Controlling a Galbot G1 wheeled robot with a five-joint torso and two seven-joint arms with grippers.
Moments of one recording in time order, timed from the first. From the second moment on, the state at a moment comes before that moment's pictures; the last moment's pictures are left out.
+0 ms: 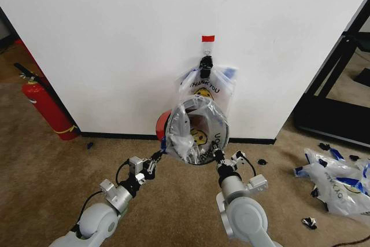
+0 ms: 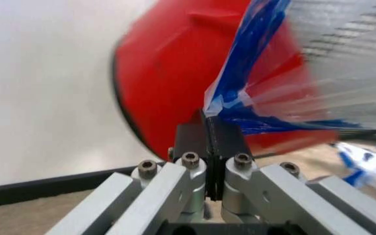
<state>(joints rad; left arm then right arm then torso) 1.30 -0.93 -0.20 -1.80 -0.68 -0.21 0.12 -1.32 1.30 0.09 2.11 1.31 0.21 0.51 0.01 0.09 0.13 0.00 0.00</state>
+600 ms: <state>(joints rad) 1.40 -0.88 -0.24 -1.89 -0.24 -0.13 -0.22 -1.25 1.29 0.06 1.98 1.14 0.32 0.48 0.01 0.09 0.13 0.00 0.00</state>
